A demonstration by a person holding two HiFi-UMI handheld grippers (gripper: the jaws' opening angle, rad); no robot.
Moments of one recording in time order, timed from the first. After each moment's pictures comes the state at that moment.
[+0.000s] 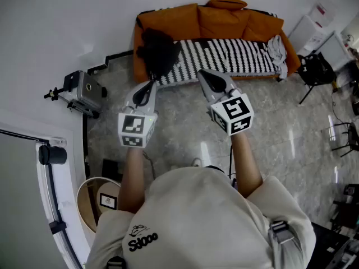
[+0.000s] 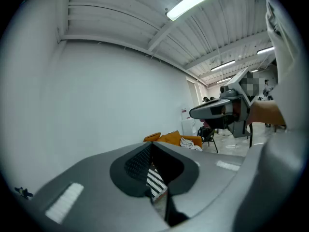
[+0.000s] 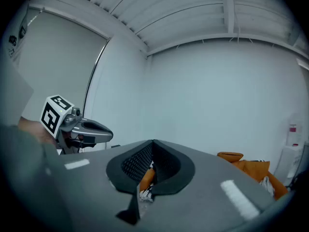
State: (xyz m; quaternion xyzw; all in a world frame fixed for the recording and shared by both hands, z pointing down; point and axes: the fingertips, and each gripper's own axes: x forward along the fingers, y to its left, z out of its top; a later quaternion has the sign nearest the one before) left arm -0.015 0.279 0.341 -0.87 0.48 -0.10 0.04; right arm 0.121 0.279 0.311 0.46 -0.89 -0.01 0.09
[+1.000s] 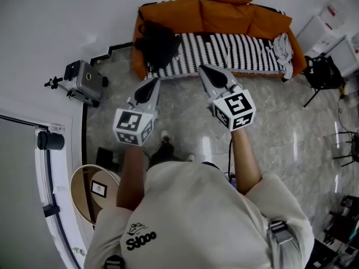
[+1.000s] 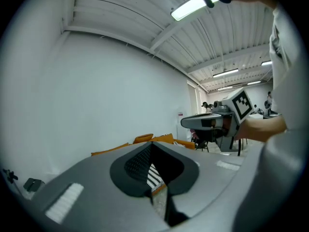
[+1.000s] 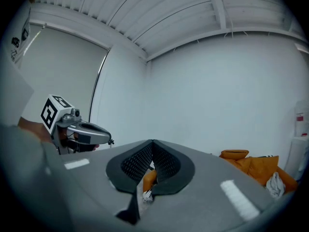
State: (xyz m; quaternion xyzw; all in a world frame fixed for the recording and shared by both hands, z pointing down) left arm 0.080 0.295 0.350 -0.88 0.47 -0.08 -0.01; right arm 0.202 0.274 0.330 0.42 -0.91 0.00 0.06
